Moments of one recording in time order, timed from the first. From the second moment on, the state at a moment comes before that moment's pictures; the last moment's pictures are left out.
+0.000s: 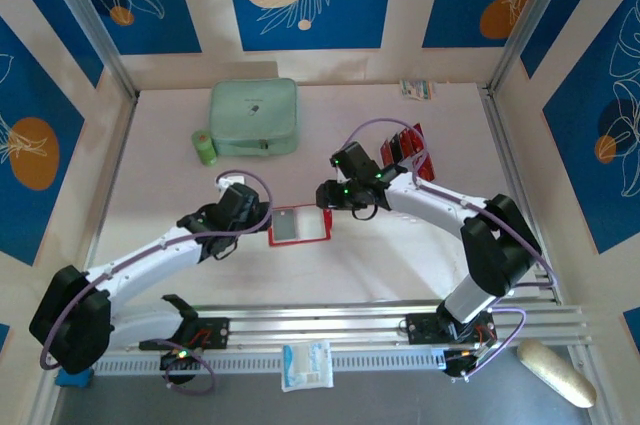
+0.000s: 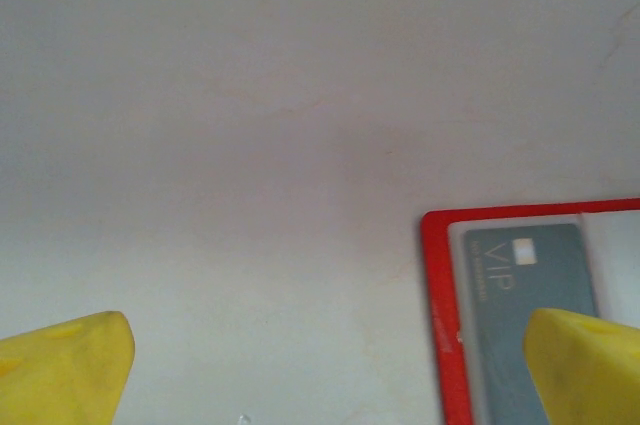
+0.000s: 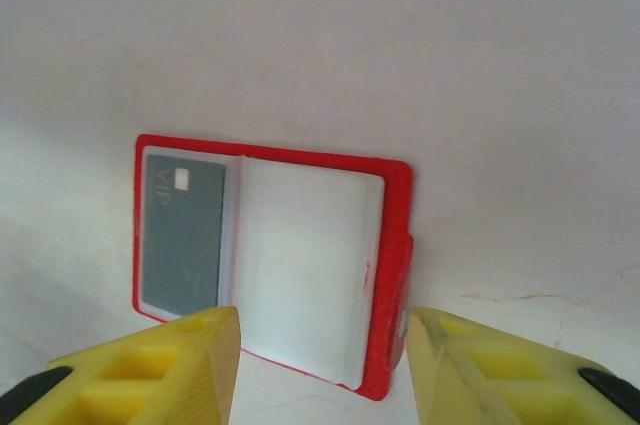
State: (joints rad) left arm -0.64 1.15 0.63 -0.40 -0.37 -0.60; right arm 0.68 1.61 1.06 -0.47 -0.15 0.60
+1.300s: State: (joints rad) left arm -0.76 1.45 0.81 -0.29 -0.11 -0.64; right arm 0.59 1.42 0.84 -0.37 -0.25 0.69
